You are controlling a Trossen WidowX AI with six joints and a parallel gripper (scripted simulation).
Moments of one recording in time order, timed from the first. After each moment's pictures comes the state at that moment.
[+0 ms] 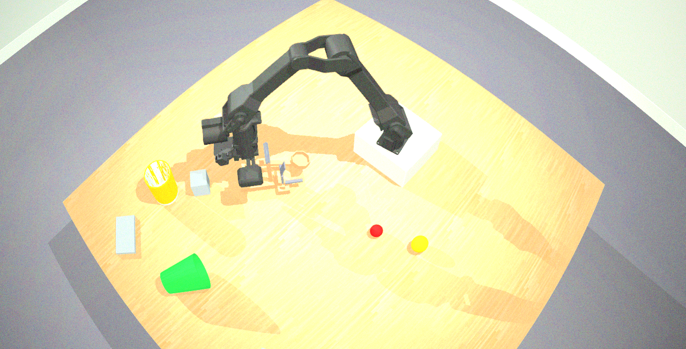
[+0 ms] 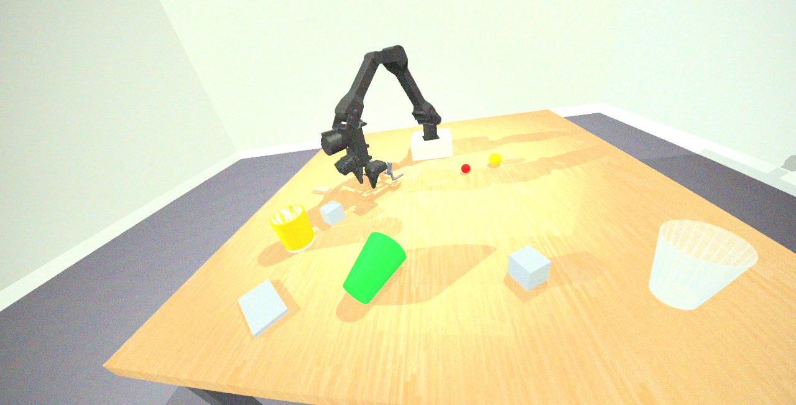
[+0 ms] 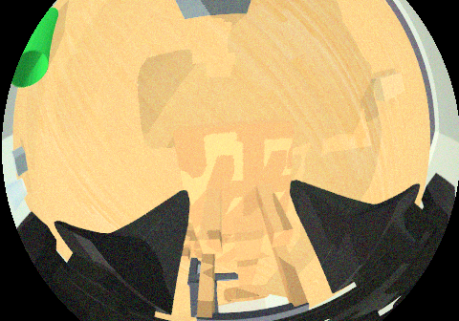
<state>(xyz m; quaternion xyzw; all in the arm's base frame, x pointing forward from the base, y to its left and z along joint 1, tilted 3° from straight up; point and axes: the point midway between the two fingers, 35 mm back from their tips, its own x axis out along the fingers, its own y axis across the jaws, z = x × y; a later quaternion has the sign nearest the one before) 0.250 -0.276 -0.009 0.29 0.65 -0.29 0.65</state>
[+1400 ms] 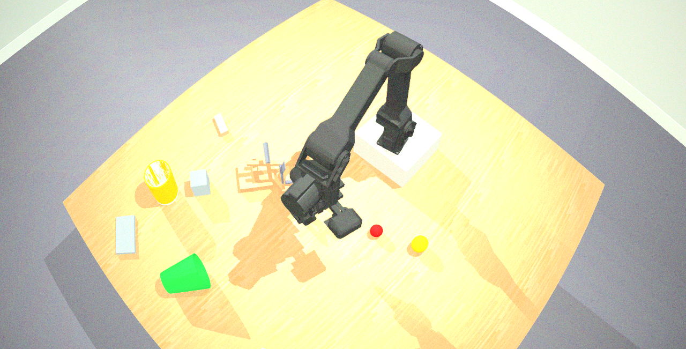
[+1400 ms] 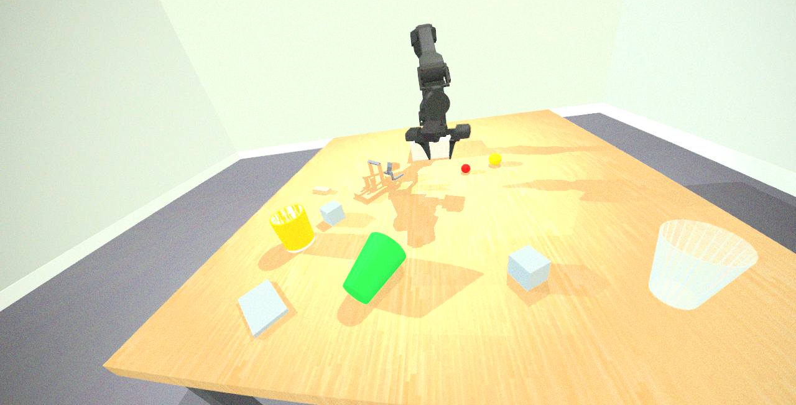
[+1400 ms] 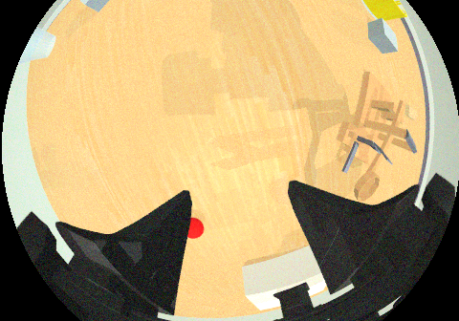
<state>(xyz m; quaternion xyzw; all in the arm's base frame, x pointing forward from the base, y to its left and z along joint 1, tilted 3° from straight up) 0.294 -0.025 0.061 0.15 0.68 -0.14 0.70</state>
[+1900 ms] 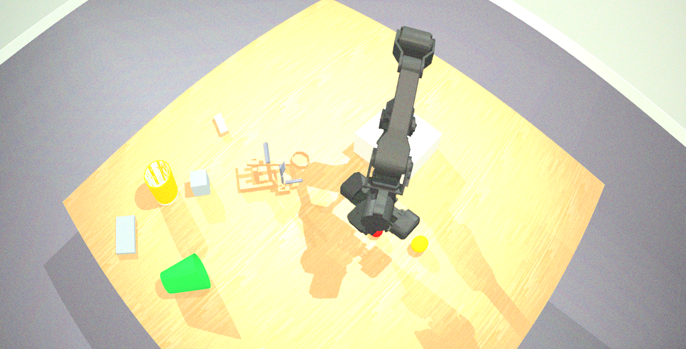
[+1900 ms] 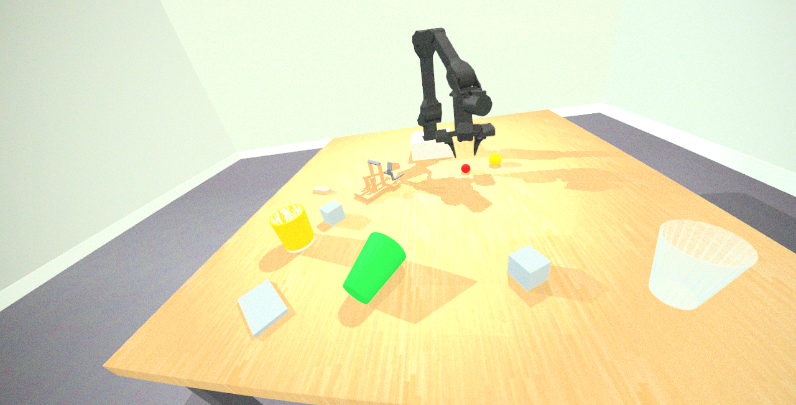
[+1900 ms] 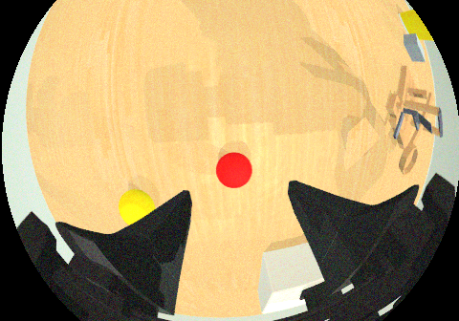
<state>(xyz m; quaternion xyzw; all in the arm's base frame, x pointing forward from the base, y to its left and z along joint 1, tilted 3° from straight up) 0.226 0.077 0.024 0.08 0.70 -0.05 0.70</state>
